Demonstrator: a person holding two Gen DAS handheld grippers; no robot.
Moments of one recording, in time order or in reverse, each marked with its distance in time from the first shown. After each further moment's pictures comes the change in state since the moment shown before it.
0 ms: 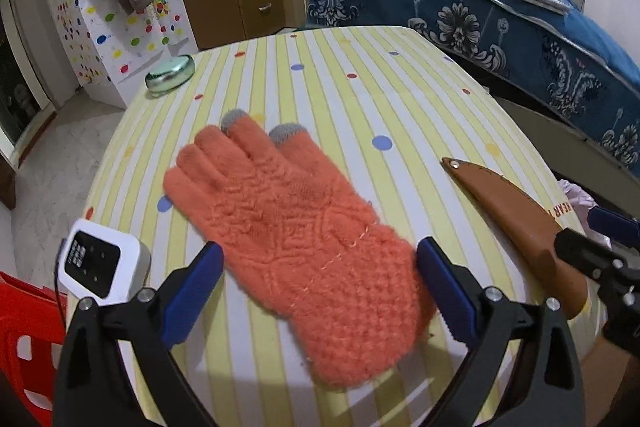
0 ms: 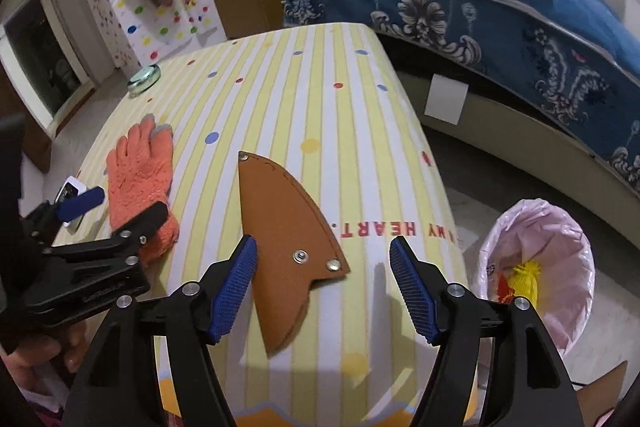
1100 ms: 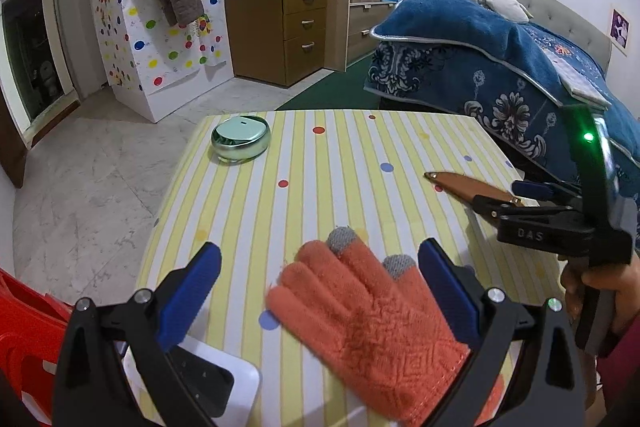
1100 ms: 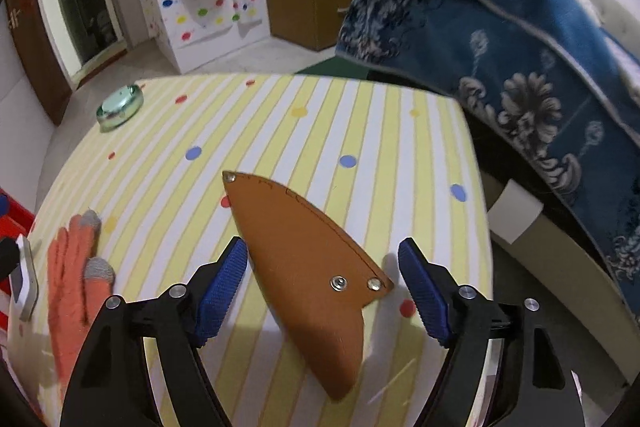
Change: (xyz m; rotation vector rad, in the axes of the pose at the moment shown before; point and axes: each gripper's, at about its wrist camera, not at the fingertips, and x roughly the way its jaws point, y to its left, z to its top) left arm -0.009 0.080 0.064 -0.126 -0.144 0.045; right arm 0.130 0.038 0.141 -0.273 0.003 0.066
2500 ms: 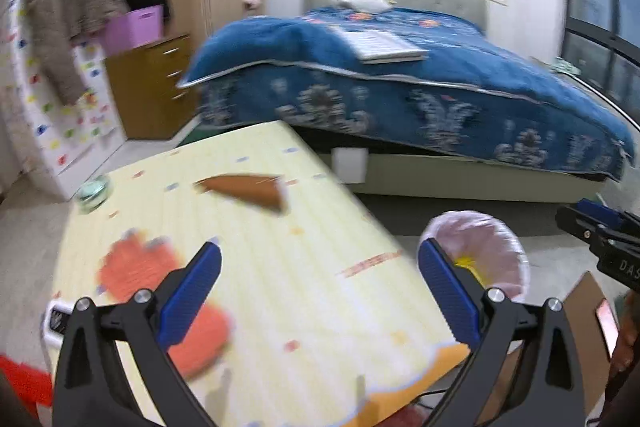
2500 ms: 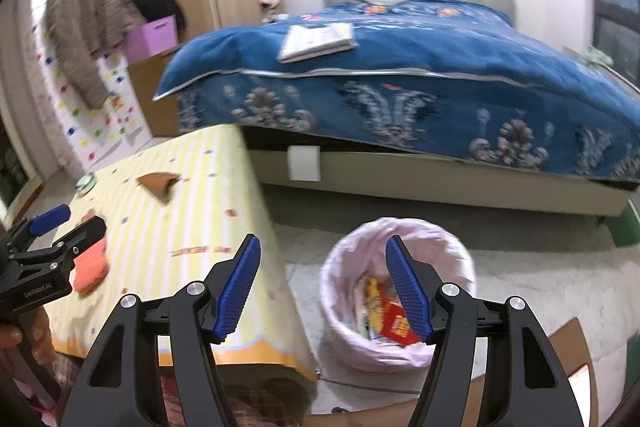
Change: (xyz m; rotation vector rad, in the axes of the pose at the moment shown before) left arm -0.108 -0.164 -0.062 0.276 -0.106 -0.293; right arm -0.267 -0.083 -0.224 0.436 -0.256 -0.311
